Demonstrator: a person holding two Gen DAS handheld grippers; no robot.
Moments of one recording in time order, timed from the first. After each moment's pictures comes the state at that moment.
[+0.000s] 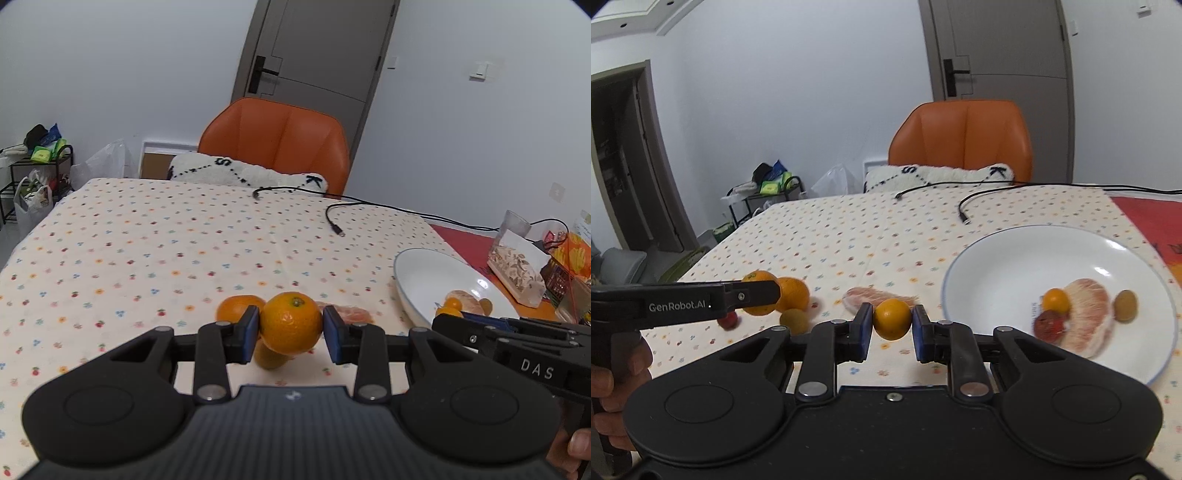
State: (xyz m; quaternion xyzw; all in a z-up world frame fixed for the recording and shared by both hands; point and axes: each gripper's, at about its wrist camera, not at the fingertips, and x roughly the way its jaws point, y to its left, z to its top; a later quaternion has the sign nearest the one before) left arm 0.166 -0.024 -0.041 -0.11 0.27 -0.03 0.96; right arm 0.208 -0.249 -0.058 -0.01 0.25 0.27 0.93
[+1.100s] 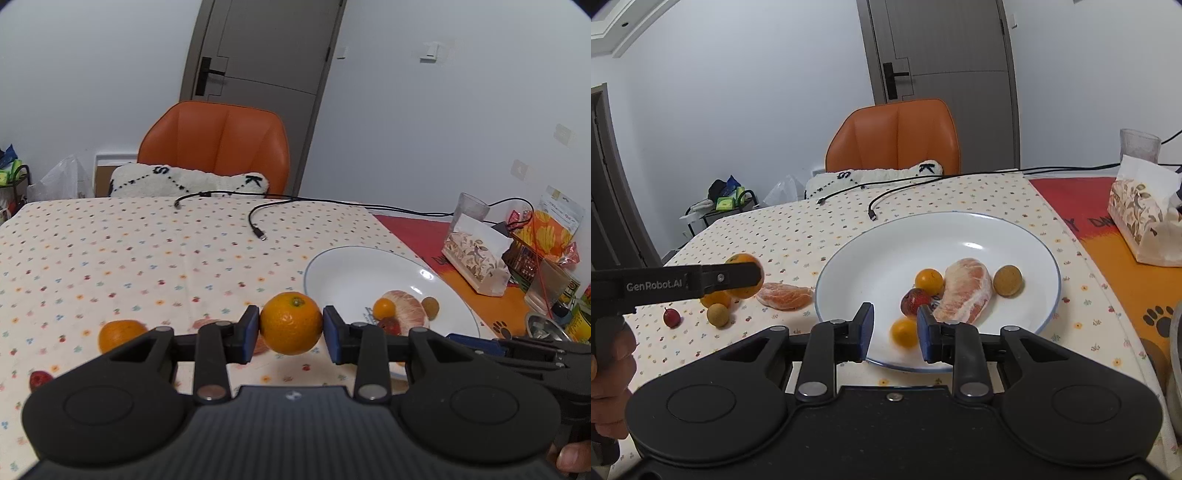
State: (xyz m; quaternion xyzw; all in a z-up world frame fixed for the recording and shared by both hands) left arm 0.195 -0.099 -0.032 -0.08 0.27 -0.09 0.96; right arm 0.209 -0.331 -0.064 0.02 0.25 0.20 0.95
